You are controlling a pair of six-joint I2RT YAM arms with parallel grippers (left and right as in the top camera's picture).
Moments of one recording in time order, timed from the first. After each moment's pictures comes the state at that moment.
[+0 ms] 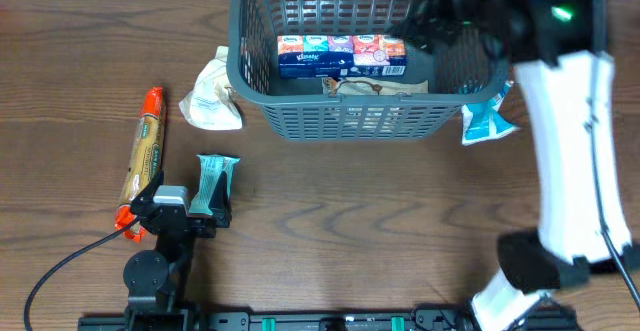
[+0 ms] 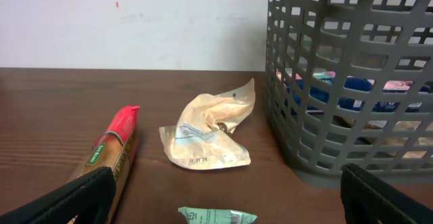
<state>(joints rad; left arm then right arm) -0.04 0.01 0.02 -0.11 0.07 -0.04 0.22 1.80 2.36 -1.19 -0.16 -0.74</state>
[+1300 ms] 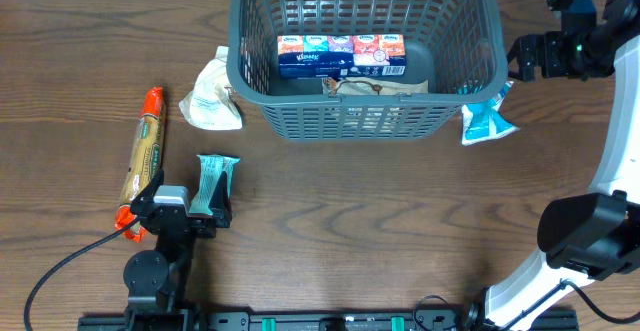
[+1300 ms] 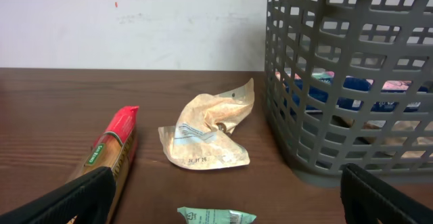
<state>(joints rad) -0.04 0.01 0.02 -0.11 0.07 -0.04 -0.28 1.92 2.10 -1.43 -0.21 -0.33</state>
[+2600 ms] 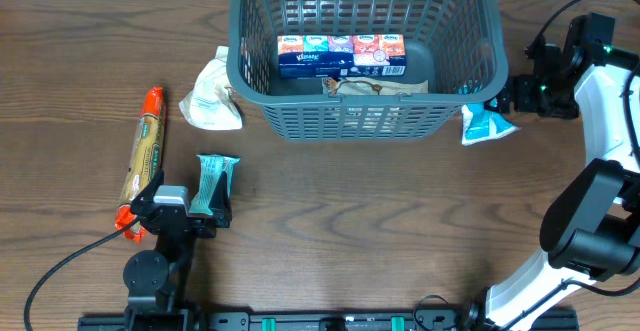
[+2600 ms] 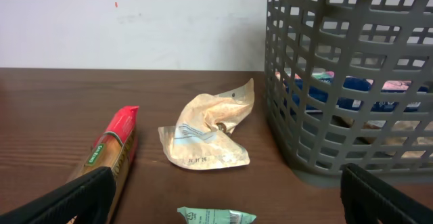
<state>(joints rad) -0.04 0.01 0.02 -0.11 0.07 -0.04 -0.31 1.92 1.59 -0.99 -0.11 -0.20</state>
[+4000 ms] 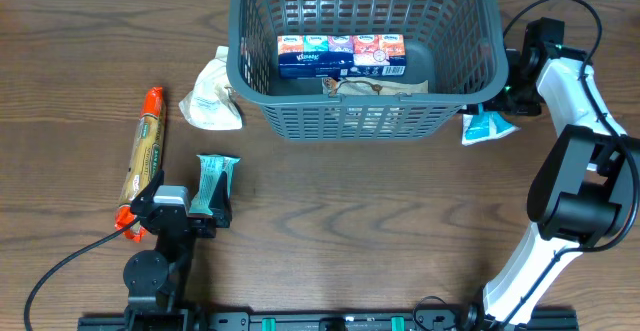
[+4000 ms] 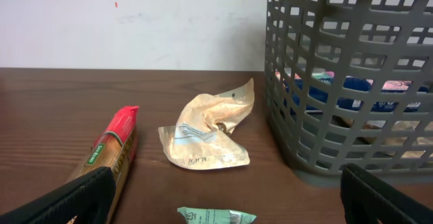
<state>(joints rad) -0.04 0.01 0.02 -0.11 0.07 -0.04 -0.22 2.09 1.59 -0.87 -0.12 -0.18</state>
